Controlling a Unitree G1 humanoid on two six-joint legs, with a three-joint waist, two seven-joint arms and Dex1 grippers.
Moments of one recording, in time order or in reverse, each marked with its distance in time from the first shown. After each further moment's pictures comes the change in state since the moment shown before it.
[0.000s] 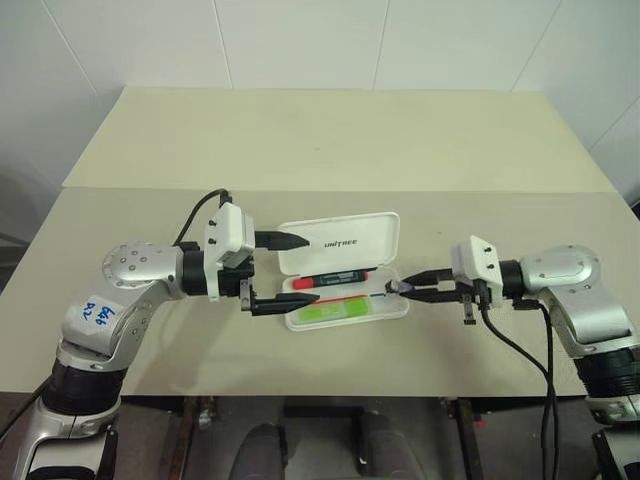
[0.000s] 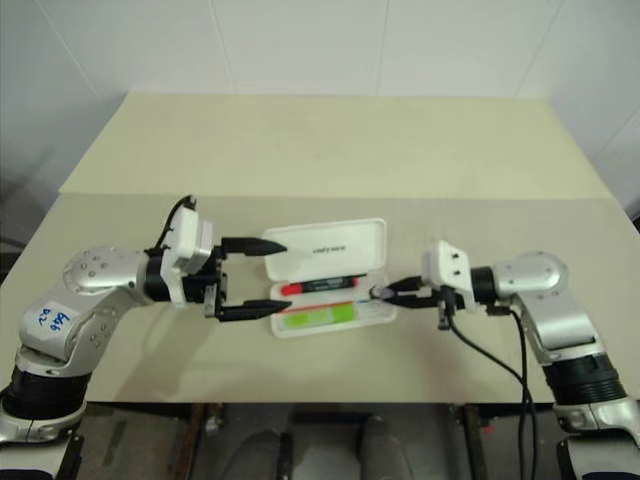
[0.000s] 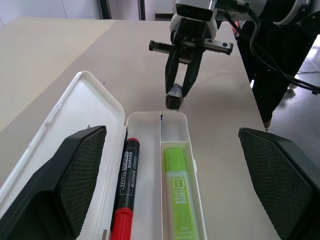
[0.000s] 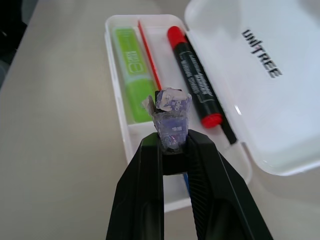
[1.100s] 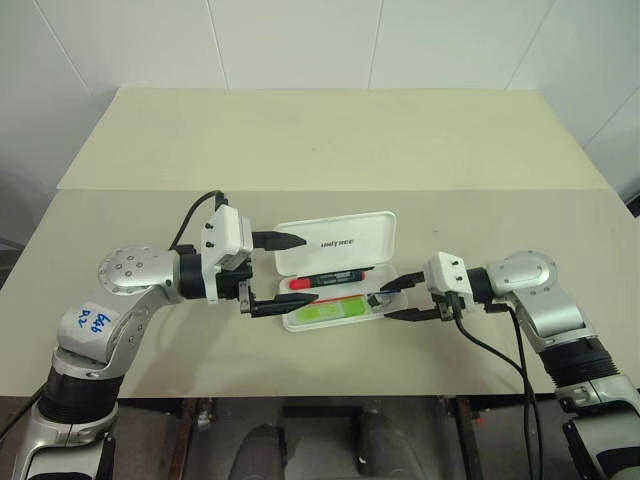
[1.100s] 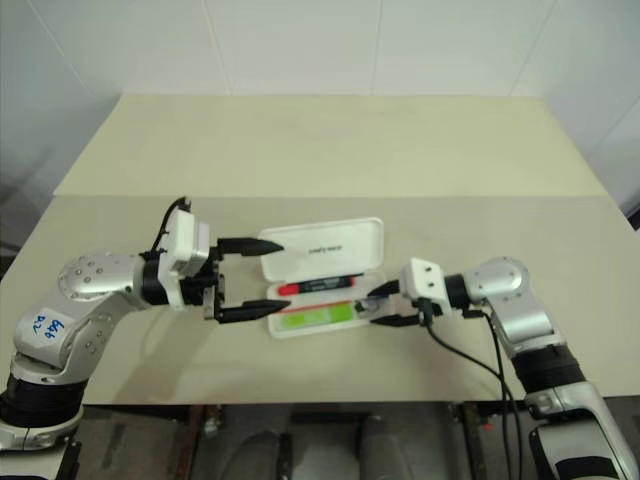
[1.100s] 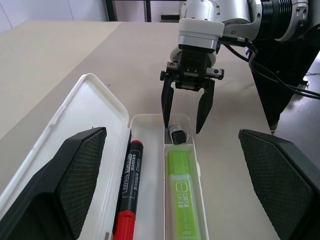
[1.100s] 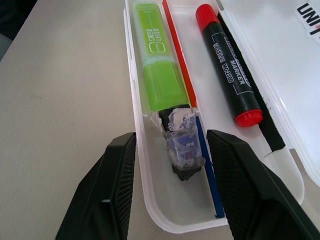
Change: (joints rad) left arm 0.025 0.001 0.019 -0.040 0.000 0.006 0.036; right arm -0.070 0.092 0.088 0.186 -0.085 -0.160 0.040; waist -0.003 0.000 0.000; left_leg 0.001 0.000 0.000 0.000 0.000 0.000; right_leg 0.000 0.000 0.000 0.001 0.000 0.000
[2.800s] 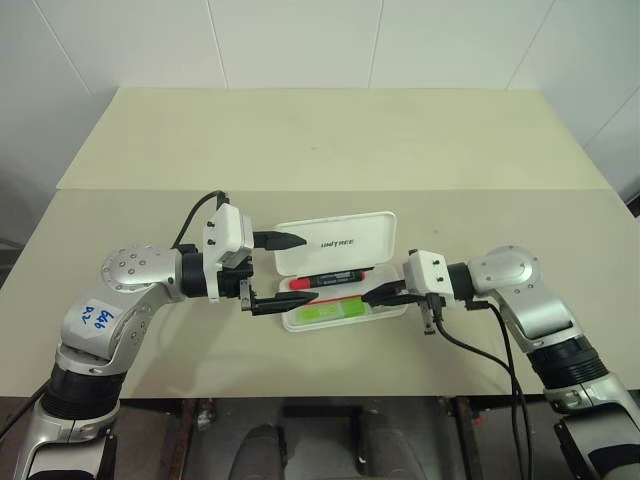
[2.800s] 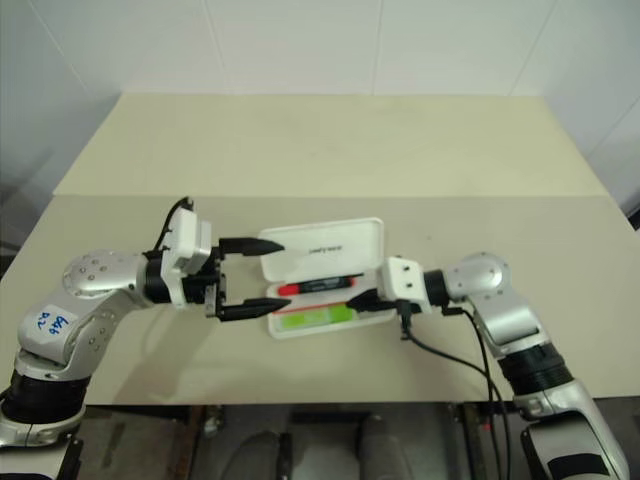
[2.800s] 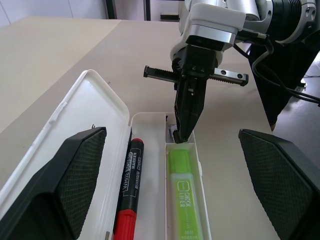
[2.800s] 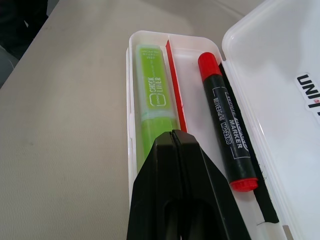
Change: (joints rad) left arm -0.007 -0.004 -0.010 0.029 0.000 -0.001 -0.004; right arm -0.013 0.033 0.046 -0.152 -0.017 0.055 -0.071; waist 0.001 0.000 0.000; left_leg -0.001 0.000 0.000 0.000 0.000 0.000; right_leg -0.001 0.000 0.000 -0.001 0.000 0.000
